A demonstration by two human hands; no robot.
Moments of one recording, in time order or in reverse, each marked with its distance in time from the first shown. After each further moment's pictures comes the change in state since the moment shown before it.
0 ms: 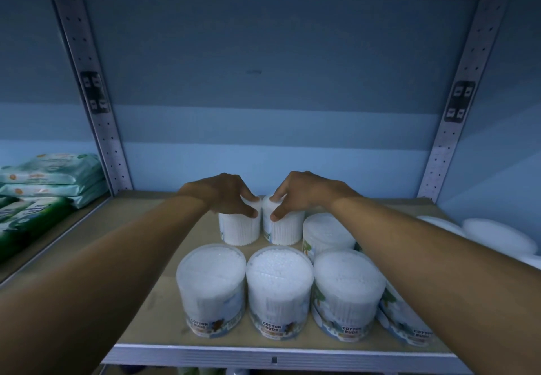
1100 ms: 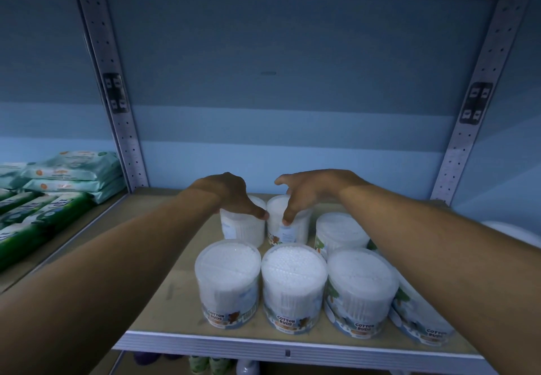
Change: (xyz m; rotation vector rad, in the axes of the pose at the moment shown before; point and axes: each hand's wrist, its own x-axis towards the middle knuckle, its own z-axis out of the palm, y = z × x) left_hand -0.030 0.012 -0.011 0.209 -0.025 -0.205; right_hand -0.006 -0.021 -0.014 -0.131 -0.206 -0.010
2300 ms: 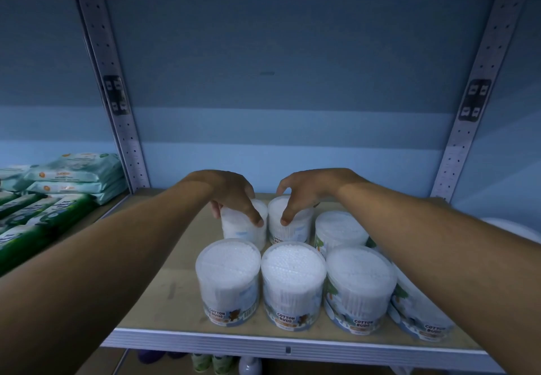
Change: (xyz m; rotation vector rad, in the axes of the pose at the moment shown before) left_hand 0.007 -0.008 -0.008 -0.214 -0.184 0.082; right_hand -0.014 -0.006 -0.002 -0.055 0.029 -0.018
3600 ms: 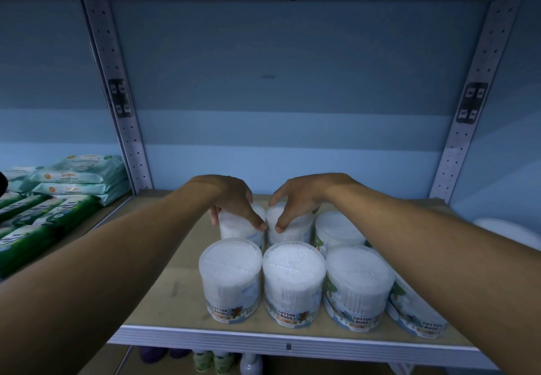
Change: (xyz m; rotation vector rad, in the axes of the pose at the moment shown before) left_hand -0.014 0.002 0.006 -0.011 -0.002 -0.038; right_hand -0.012 -0.015 0.003 -0.025 -0.050 -0.046
